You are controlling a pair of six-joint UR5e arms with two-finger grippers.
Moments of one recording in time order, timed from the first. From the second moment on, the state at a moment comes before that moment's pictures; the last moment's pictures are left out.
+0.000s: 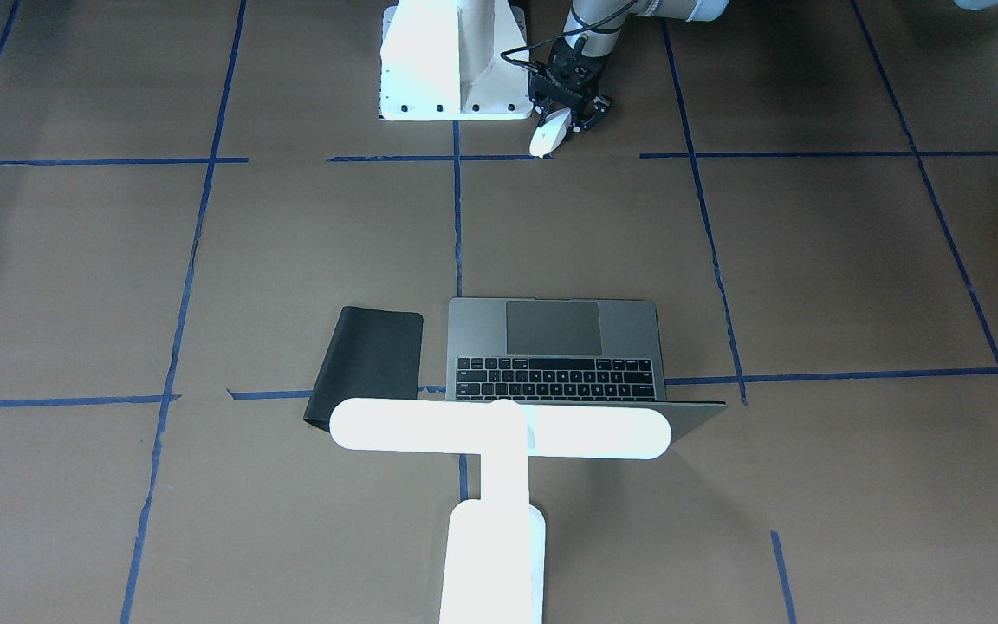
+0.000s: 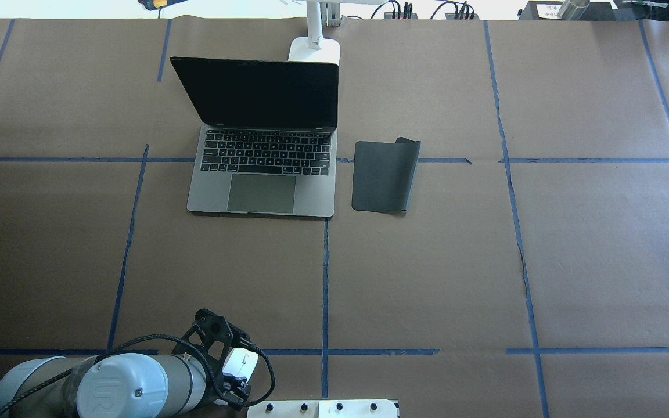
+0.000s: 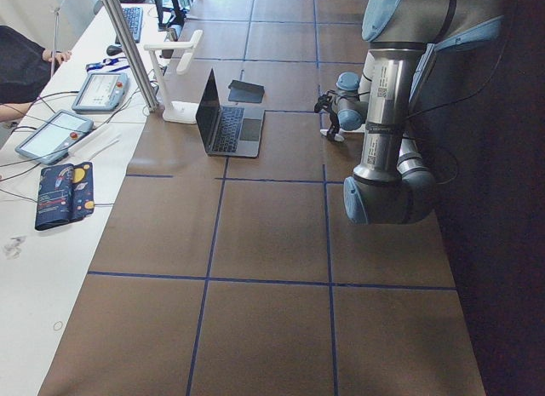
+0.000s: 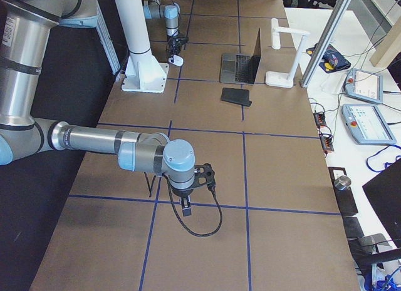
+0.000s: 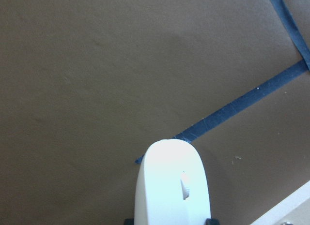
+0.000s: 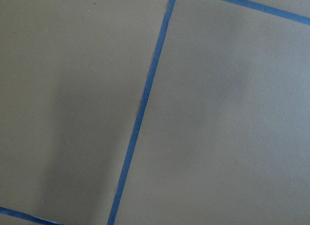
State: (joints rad) left arm -0.09 -1.79 -2.03 -1.85 -1.59 -1.01; right arm 1.62 -1.91 1.87 -1.57 2.32 -0.33
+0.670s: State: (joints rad) left arm -0.14 -1.80 -2.07 -1.85 -1.60 -1.05; right arm 1.62 -1.91 1.87 -1.57 2.32 -0.33
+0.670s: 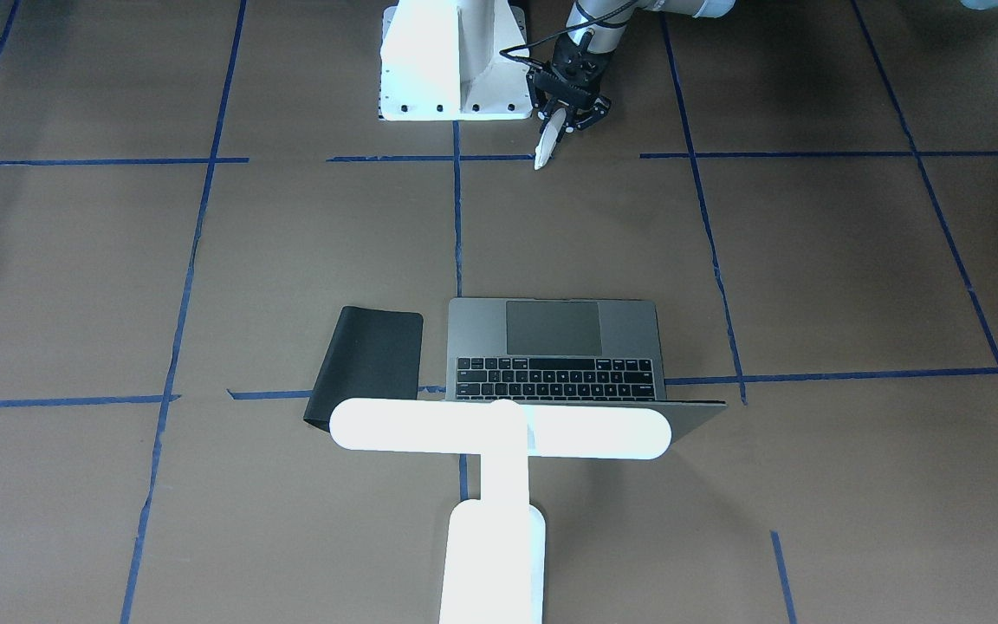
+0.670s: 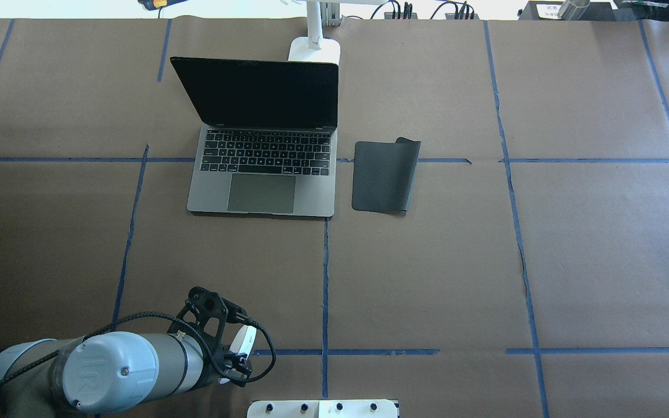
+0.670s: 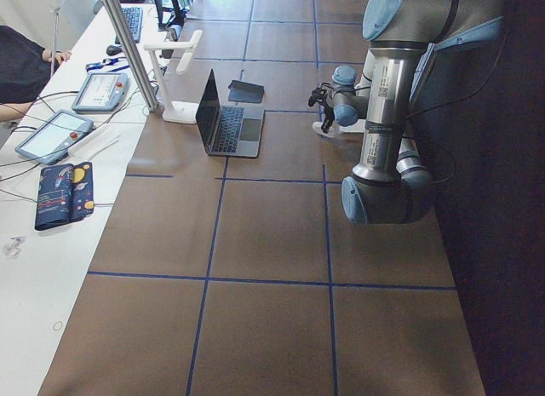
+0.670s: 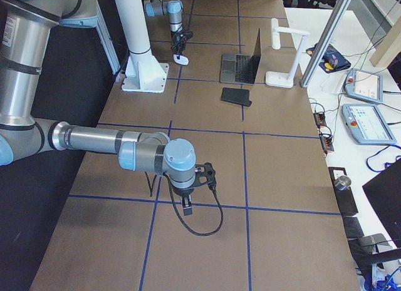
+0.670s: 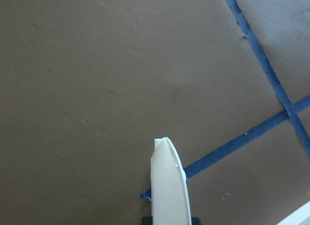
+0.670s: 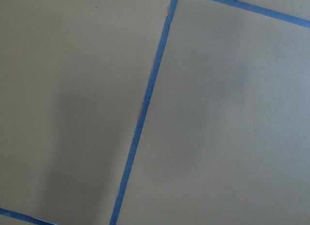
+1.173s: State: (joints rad) left arm -0.28 -1.94 -2.05 -1.84 -1.60 -1.06; right arm 1.62 -1.90 1.87 -1.58 2.33 -0.33
